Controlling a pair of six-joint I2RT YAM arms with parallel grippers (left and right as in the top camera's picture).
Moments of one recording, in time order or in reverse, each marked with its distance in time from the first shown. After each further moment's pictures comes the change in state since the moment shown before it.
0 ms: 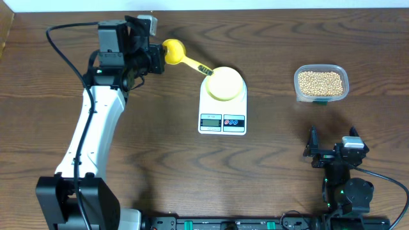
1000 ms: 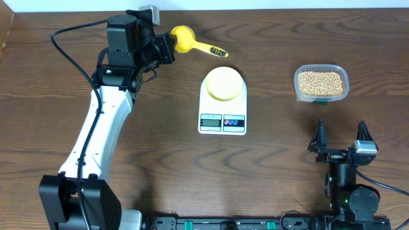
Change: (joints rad) left arm -0.052 0.000 0.000 0.131 -0.005 -0.250; right arm 0.000 -0.002 0.001 0.223 -0.001 0.084
